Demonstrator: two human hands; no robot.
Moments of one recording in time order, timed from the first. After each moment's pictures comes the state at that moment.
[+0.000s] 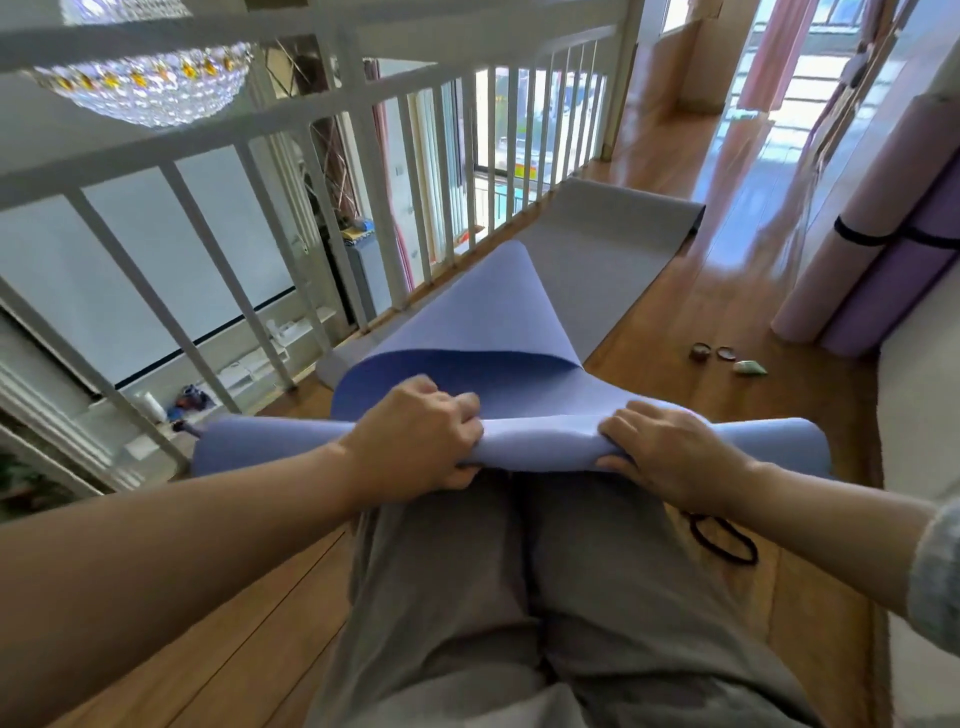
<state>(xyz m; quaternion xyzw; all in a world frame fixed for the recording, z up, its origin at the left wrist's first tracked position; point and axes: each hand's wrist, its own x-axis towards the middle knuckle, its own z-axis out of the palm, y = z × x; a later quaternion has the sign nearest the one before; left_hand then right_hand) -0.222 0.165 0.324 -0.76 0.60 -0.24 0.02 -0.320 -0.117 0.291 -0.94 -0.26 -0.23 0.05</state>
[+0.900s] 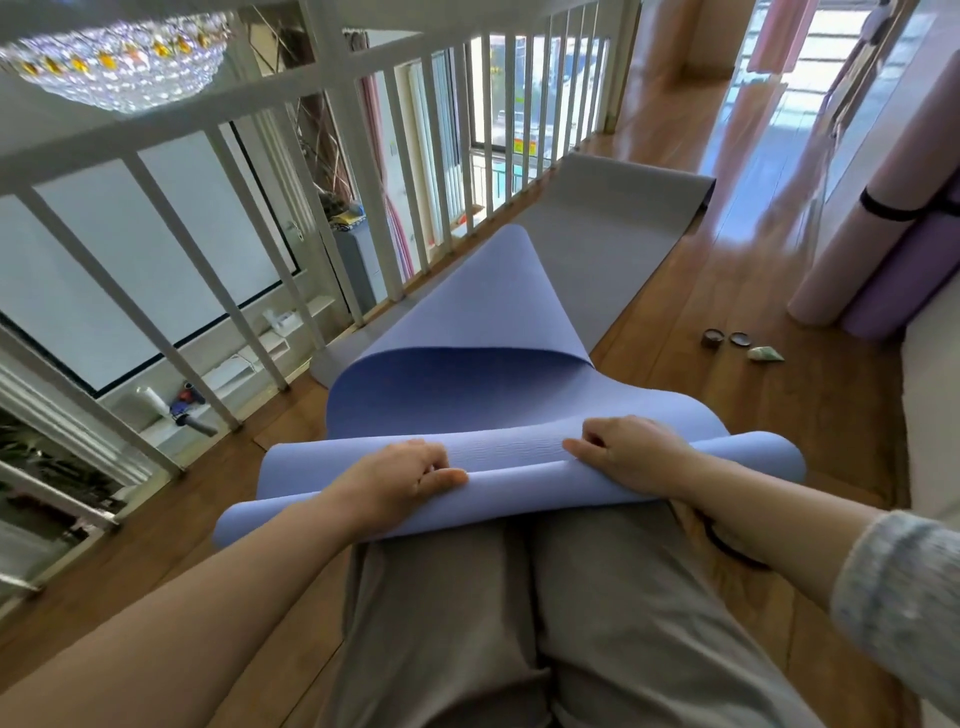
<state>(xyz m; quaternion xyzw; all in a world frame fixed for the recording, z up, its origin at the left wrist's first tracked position) -0.193 0.169 0.275 -0.91 0.34 0.18 -0.15 -0.260 -0.103 0.270 -0.98 0.02 0.11 0.14</state>
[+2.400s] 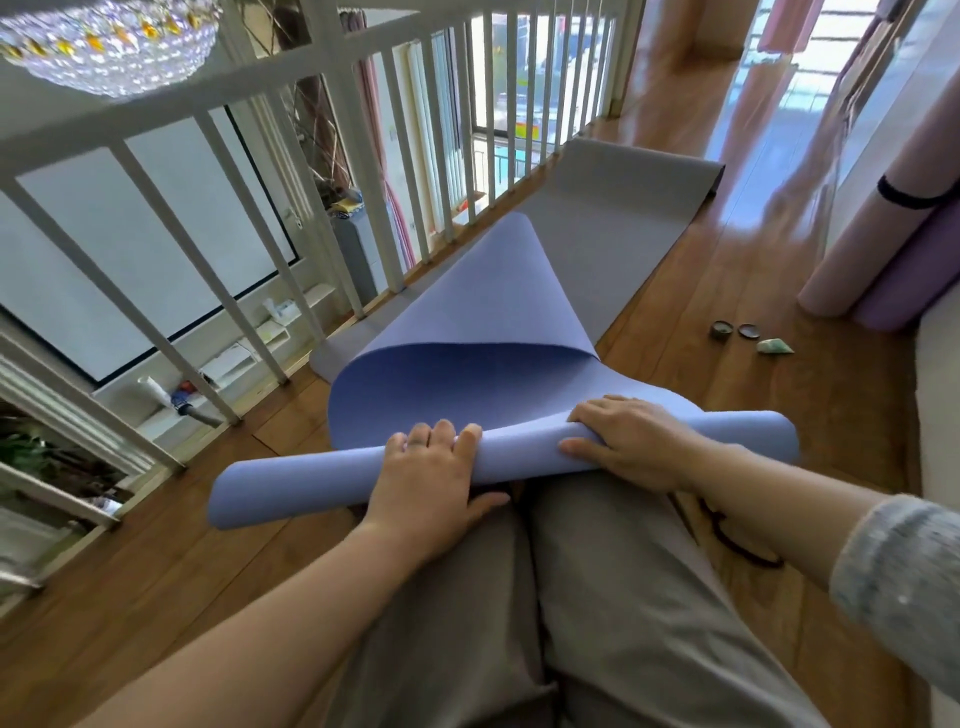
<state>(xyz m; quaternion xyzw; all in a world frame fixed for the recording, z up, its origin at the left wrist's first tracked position) -0.215 0.140 0.263 -0.95 0.31 -0.03 0.04 -0.240 -0.110 0.272 -0.98 -0.10 0.07 0.13</state>
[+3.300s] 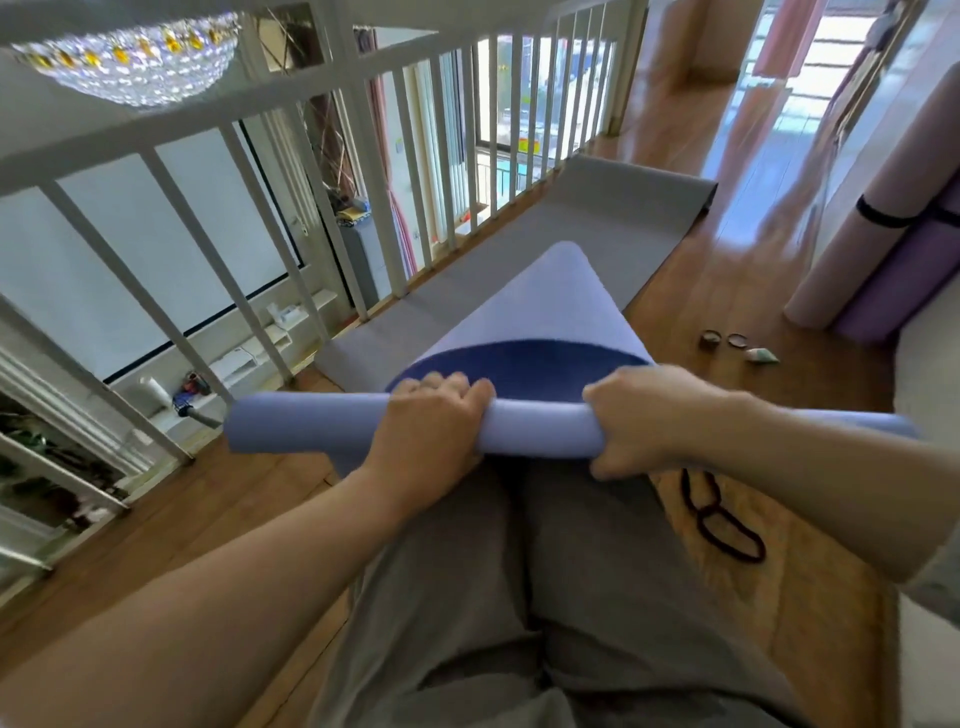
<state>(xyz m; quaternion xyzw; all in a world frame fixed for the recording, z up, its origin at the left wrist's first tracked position) -0.225 0.135 0.321 -0.90 0.40 -0.16 -0.04 -0.279 -0.081 0.367 -0.99 -0.09 0.13 -0.06</state>
